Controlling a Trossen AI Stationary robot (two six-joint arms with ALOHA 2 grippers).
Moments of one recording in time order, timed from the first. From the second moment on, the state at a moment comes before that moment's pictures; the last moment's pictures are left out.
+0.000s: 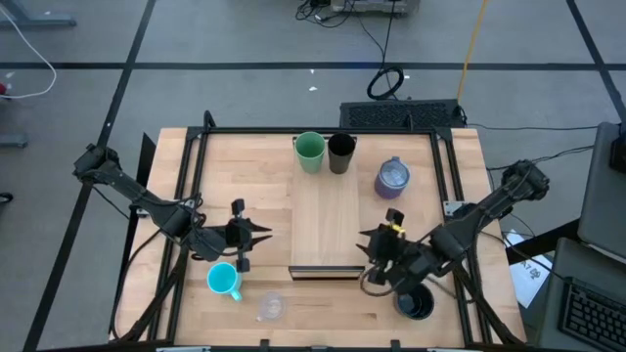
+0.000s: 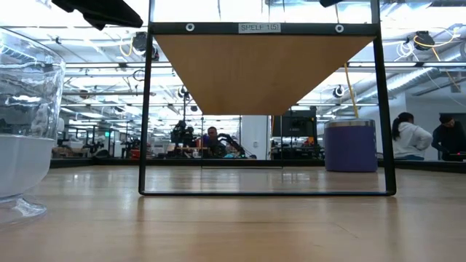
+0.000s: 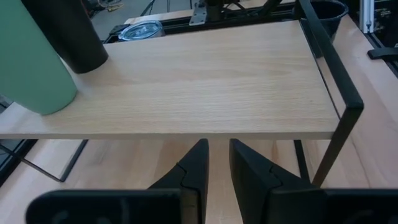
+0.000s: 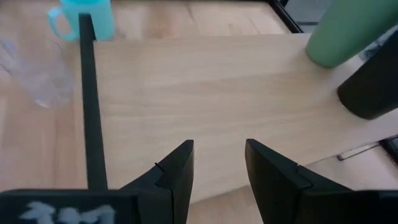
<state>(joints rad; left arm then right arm) -0.56 1.10 0.74 -0.24 -0.67 -0.23 0.62 1.43 1.22 -0.77 0.79 0.61</state>
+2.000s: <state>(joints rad) -0.40 1.10 0.74 -0.28 -0.72 -0.23 -0.39 0.87 0.57 -0.38 0.26 0.42</state>
